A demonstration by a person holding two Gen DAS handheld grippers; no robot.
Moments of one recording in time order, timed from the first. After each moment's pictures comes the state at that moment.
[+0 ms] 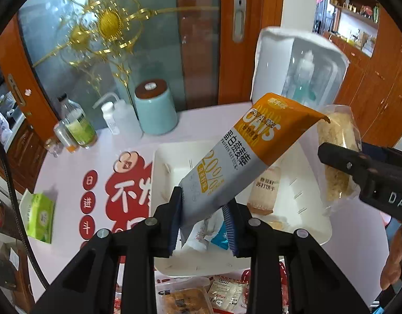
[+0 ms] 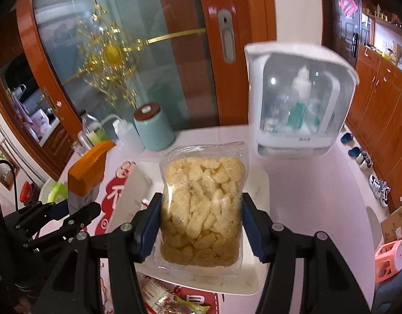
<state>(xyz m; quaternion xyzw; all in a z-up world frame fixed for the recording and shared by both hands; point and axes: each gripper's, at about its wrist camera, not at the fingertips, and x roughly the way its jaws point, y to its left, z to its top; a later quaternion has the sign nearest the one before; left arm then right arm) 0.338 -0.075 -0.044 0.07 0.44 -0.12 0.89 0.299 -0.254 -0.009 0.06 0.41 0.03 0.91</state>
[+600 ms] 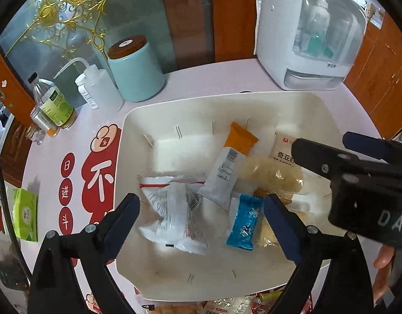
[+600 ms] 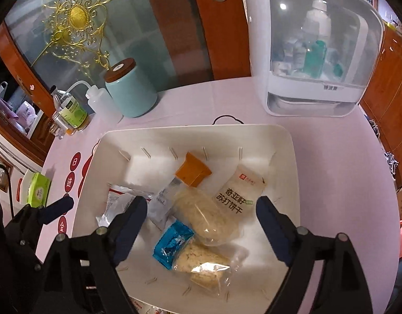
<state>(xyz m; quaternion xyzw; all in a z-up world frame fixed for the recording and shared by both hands) 0.376 -0.109 -0.132 0.11 0.51 -0.11 0.85 0.353 -0.257 -0.104 0.09 0.49 0.03 0.86</state>
